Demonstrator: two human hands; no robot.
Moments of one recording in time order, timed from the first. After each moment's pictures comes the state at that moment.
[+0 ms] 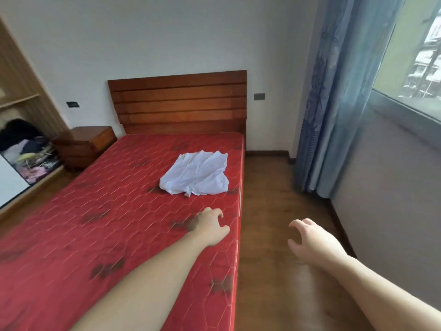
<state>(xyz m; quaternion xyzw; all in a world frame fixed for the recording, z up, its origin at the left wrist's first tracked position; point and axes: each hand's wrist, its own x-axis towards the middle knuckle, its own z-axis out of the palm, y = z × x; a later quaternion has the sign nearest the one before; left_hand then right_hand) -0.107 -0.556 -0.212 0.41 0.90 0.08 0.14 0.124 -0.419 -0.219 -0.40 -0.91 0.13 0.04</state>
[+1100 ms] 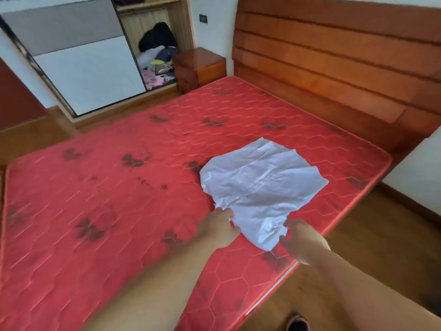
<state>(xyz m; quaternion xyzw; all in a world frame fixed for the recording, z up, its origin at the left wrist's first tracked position) -0.481 -0.193 -0.374 0.05 0.96 0.20 0.19 -0.448 0.029 -0.376 -0.08 -0.96 0.17 -0.22</state>
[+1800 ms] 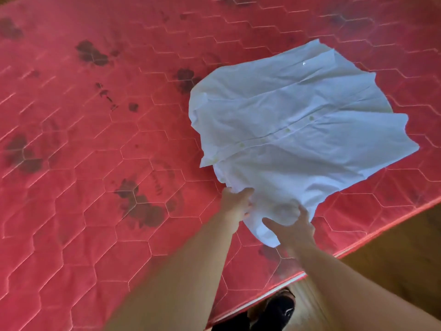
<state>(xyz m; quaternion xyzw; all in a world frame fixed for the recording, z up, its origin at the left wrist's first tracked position) -0.614 -0.101 -0.658 -0.47 0.54 0.65 0.26 -0.577 0.042 -0.650 -0.35 -0.78 0.41 -0.32</state>
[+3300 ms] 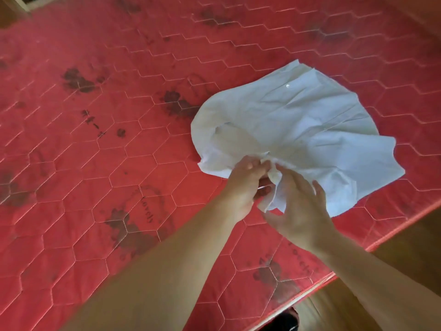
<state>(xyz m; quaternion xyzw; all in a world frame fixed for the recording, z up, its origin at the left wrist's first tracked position) -0.695 -0.081 -0.582 -0.25 0.53 0.78 0.23 -0.657 0.057 -0.589 0.10 -0.96 0.22 -0.16</state>
